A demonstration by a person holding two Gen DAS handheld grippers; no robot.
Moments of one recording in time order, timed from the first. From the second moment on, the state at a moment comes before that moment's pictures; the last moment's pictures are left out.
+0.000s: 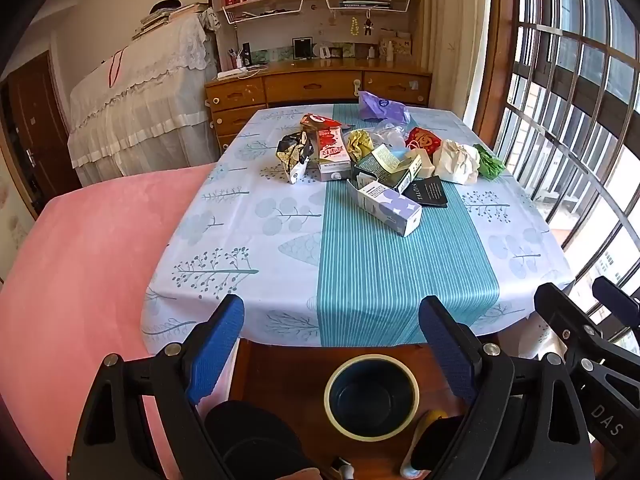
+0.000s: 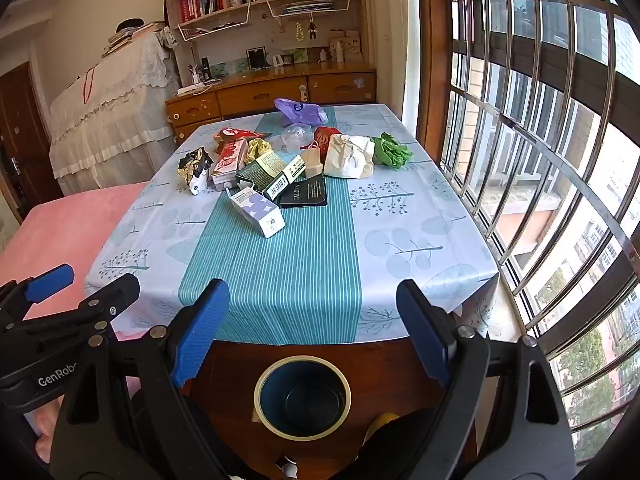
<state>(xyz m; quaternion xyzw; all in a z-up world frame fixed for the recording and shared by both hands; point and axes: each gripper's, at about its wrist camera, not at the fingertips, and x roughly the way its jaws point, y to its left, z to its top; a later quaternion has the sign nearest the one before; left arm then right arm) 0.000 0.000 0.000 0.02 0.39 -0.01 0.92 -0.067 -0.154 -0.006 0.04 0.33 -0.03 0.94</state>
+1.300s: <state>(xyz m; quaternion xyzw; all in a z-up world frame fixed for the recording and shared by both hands) 0.004 -0.004 -0.008 0.01 0.41 -0.02 0.91 -0.066 -0.152 -0.006 0.05 0.34 -0.03 0.94</state>
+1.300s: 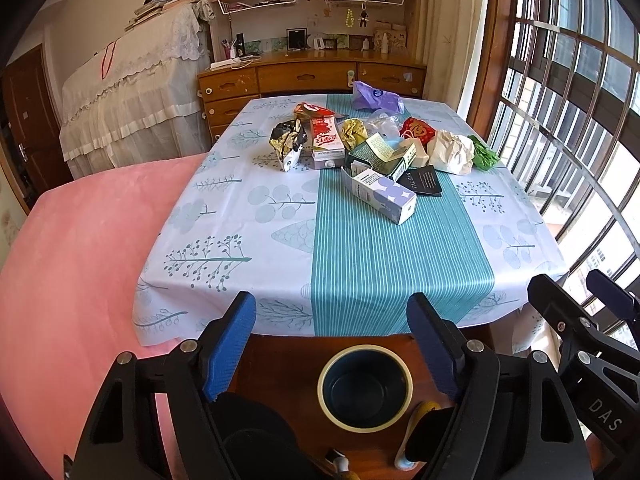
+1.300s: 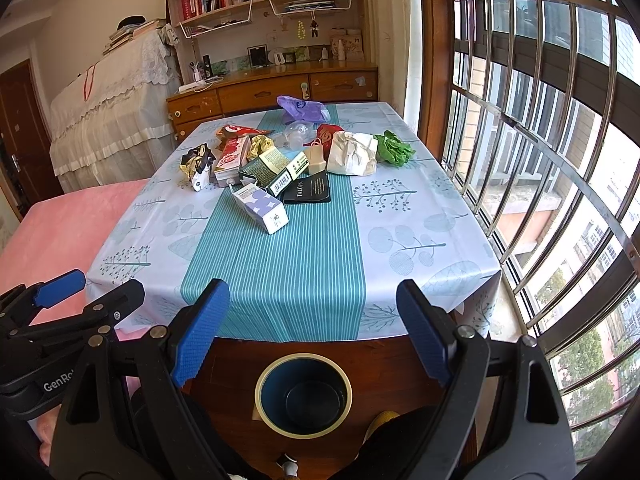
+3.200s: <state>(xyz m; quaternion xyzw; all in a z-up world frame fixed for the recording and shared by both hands) 0.006 0.007 -0.016 0.01 0.41 -0.02 0.91 -0.043 -0.137 -0.025 0.05 0.35 -0.02 0.94</state>
